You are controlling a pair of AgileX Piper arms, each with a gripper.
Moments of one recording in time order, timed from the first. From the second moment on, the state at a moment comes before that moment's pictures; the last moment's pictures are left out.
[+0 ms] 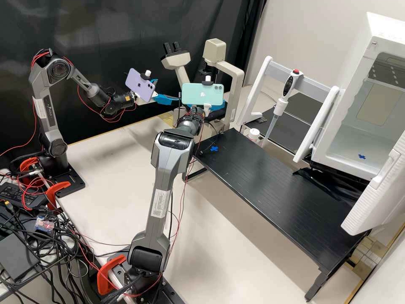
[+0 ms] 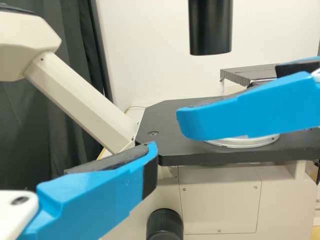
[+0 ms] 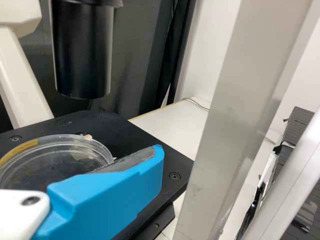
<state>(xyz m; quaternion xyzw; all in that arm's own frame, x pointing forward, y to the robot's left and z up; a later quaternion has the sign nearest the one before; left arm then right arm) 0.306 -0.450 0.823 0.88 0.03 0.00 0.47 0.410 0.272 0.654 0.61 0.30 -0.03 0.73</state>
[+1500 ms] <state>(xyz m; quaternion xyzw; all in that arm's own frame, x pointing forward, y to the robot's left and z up) 0.306 -0.450 0.823 0.88 0.03 0.00 0.47 0.336 0.283 0.652 0.65 0.34 0.00 0.68</state>
